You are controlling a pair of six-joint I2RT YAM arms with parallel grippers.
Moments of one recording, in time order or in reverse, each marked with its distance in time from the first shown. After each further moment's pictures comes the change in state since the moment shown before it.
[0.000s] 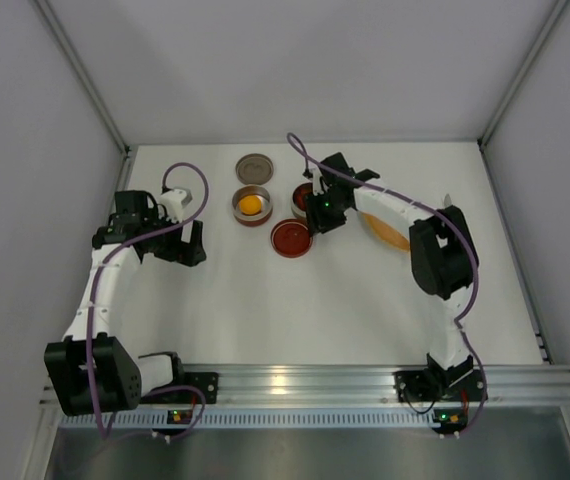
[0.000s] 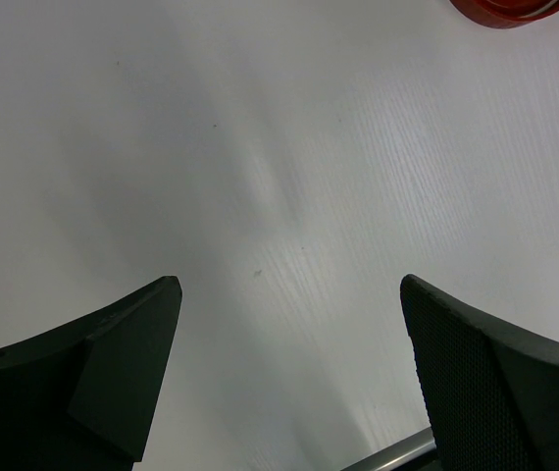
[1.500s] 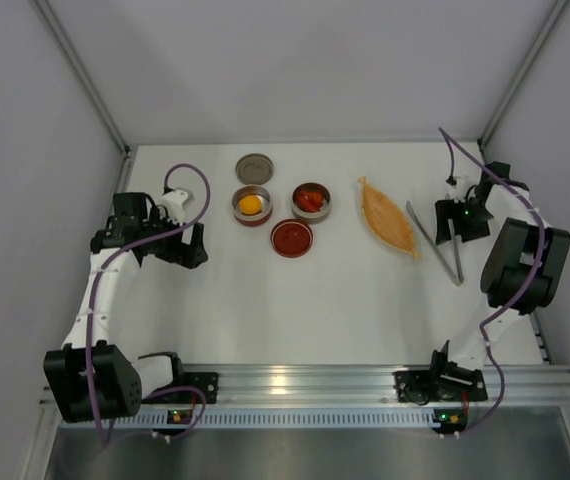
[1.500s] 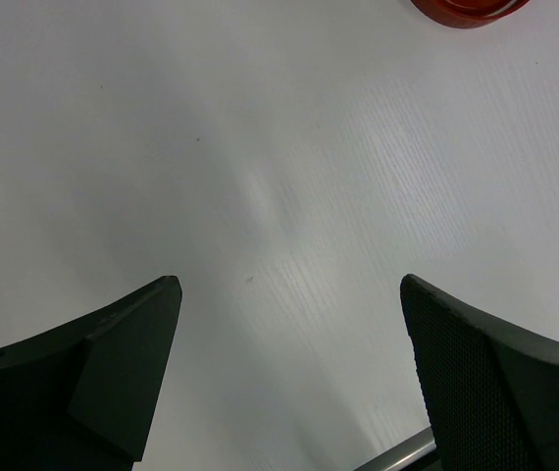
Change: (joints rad) left arm 0.000 -0.032 -0.010 0.000 0.051 0.042; right arm -0.817 -0.191 -0.282 -0.112 0.011 -0.549
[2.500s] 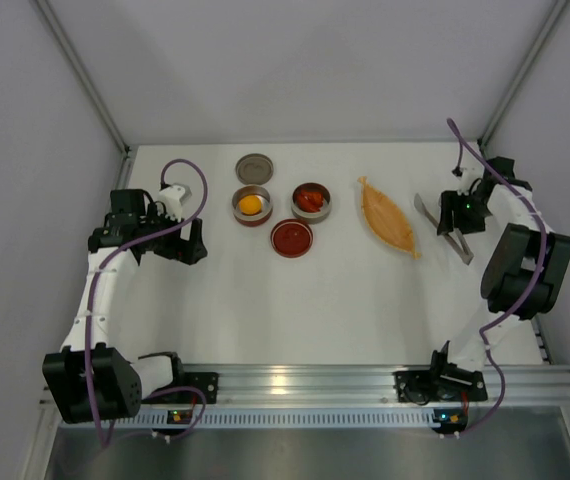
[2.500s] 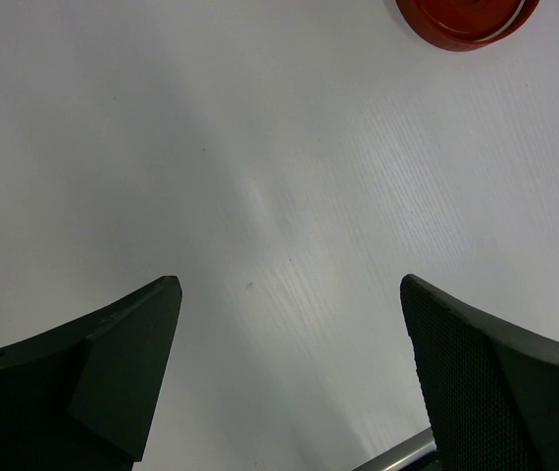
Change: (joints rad) left arm 0.000 -0.004 0.033 -0.007 -0.001 -0.030; right arm 0.005 -0.057 0.011 0.036 -0.046 0.121
